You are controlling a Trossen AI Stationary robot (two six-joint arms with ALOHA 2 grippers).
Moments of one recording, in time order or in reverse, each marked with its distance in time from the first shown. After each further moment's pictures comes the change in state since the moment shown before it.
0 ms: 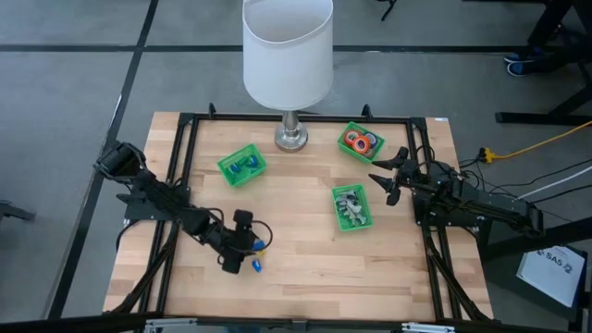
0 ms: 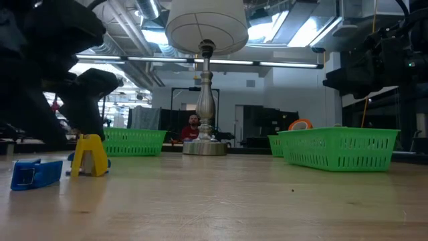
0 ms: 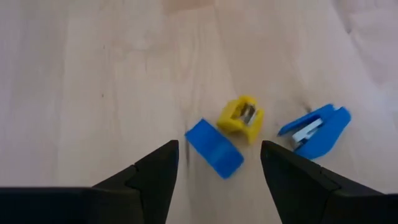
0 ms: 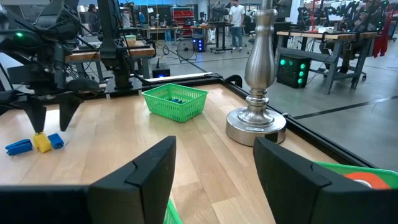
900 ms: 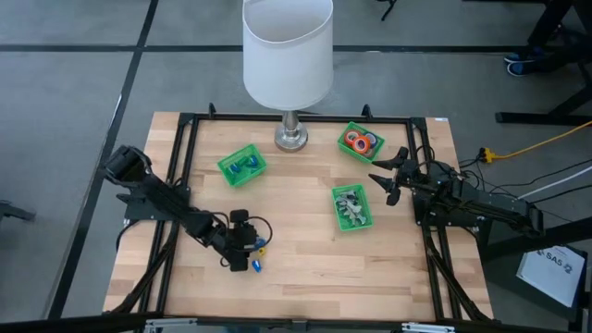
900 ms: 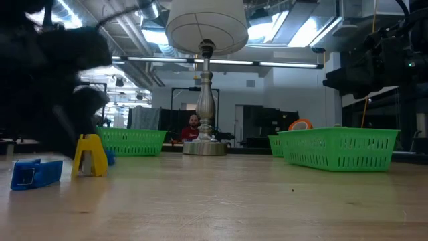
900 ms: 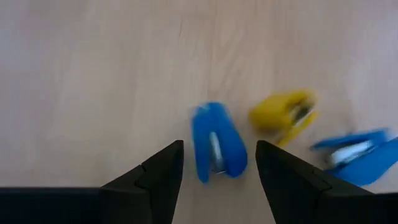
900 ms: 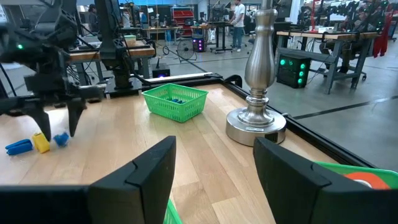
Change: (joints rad) left arm 0.000 0.075 0.001 0.012 -0.067 -0.284; right arm 0.000 0.000 0.000 0.000 0.000 0.000
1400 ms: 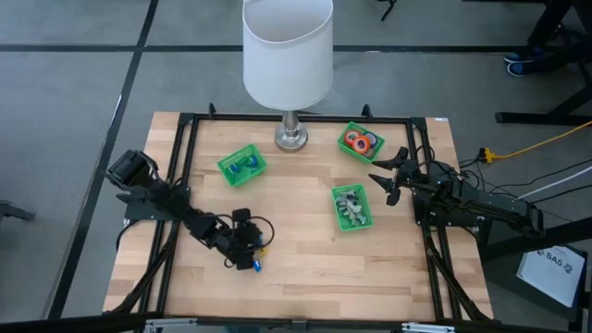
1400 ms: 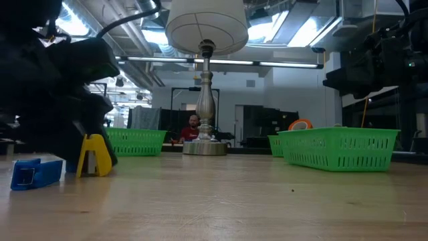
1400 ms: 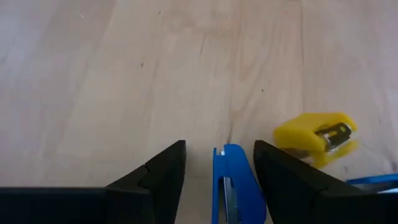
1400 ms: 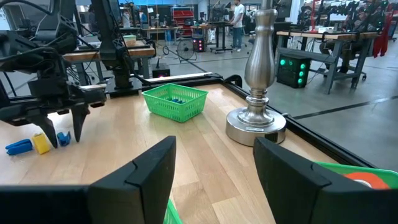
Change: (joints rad) left arm 0.016 0.080 -0.001 0.081 -0.079 -0.012; right arm 0.000 0.000 0.000 0.000 0.000 0.000
